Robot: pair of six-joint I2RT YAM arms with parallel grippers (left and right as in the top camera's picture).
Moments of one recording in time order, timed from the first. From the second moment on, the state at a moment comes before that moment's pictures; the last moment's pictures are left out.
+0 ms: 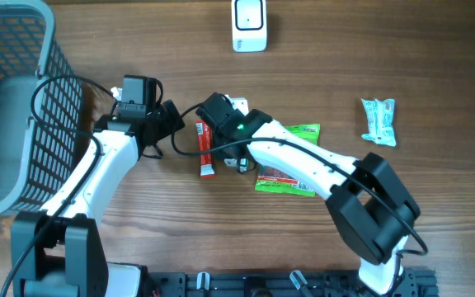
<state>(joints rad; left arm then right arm) -0.13 1.57 0.97 -0.53 -0.11 -0.59 0.80 1.99 1.41 -0.69 0.13 0.67</state>
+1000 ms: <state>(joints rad) -0.13 1.57 0.97 -0.53 -0.10 -0.59 0.30 1.76 1.41 -0.94 -0.21 0.39</state>
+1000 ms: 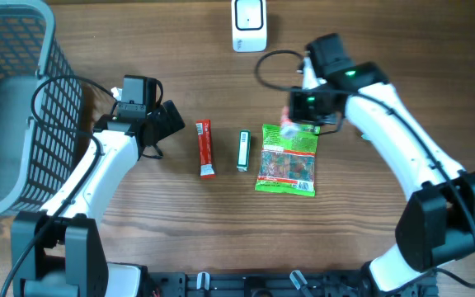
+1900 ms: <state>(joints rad) -0.13 1.57 0.97 -0.53 -0.10 -0.59 0.16 1.76 1.11 -0.76 -0.22 0.30</state>
